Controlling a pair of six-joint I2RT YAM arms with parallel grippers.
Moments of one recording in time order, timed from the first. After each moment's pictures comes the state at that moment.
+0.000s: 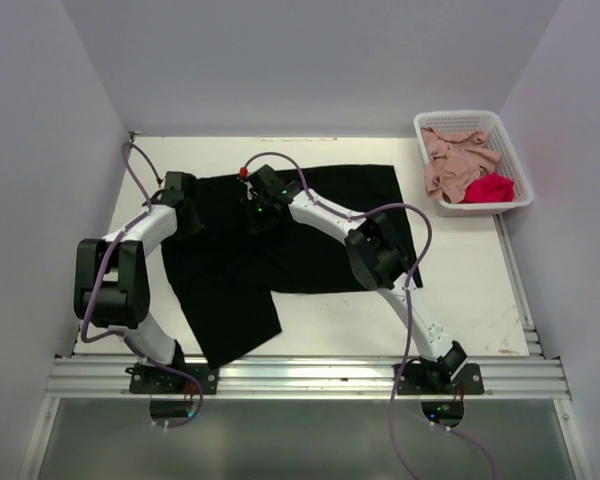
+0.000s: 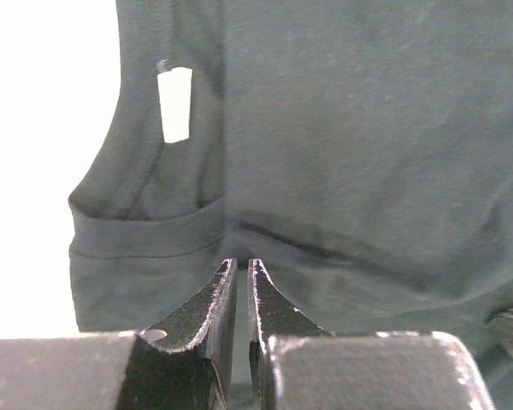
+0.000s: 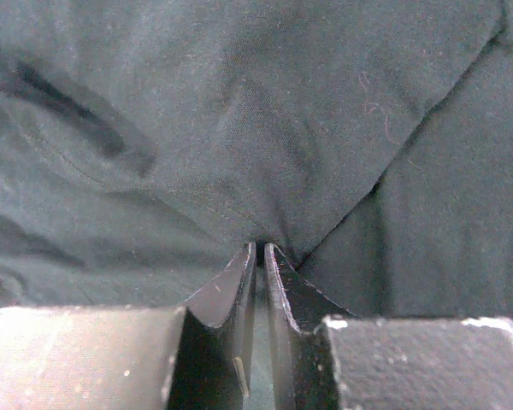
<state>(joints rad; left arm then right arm) -0.04 1.68 1.05 -0.41 -0.24 -0.42 0.77 2.52 2.17 -0.55 -0.20 0.39</state>
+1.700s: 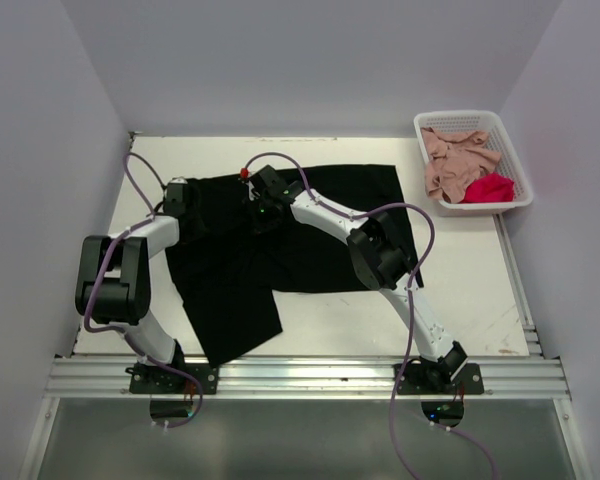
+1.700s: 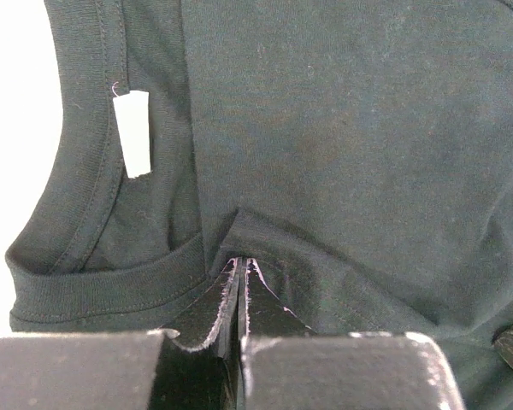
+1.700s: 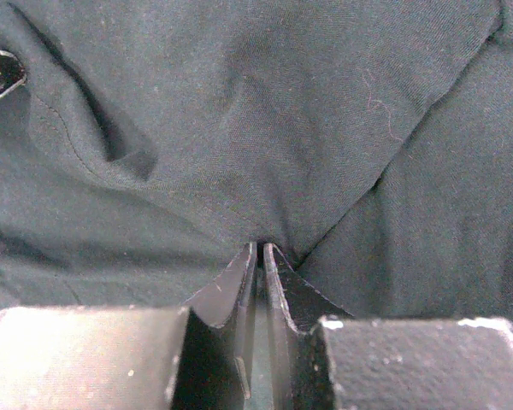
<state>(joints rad) -0.03 1.69 0.91 -0.16 -0.16 -0.43 0.77 2.49 2.12 -0.55 -0.17 0.33</state>
